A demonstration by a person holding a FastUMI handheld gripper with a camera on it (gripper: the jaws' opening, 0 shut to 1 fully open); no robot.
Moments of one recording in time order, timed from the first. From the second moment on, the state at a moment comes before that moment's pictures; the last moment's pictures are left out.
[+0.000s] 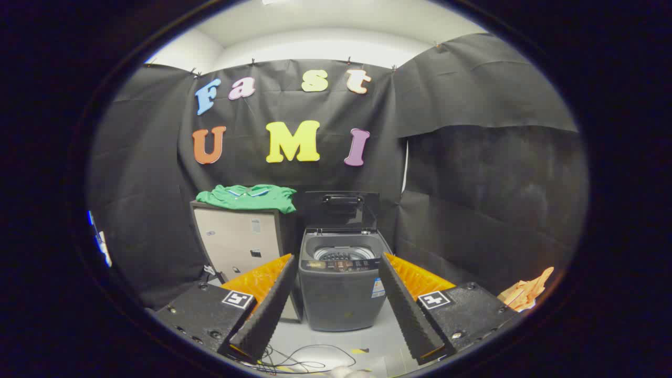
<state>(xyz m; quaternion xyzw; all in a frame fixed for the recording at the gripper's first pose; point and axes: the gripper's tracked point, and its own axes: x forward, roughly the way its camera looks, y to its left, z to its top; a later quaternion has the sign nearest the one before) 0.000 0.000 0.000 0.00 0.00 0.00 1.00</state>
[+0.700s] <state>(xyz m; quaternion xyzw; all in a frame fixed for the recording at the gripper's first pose) 0.026 0.024 0.035 0.00 -0.01 0.00 1.00</state>
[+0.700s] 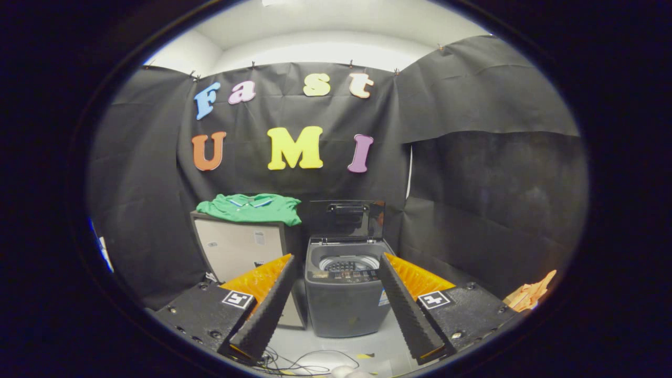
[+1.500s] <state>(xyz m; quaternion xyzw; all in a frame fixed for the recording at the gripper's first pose) 0.145 0.062 0.140 0.02 -0.01 0.01 1.00</state>
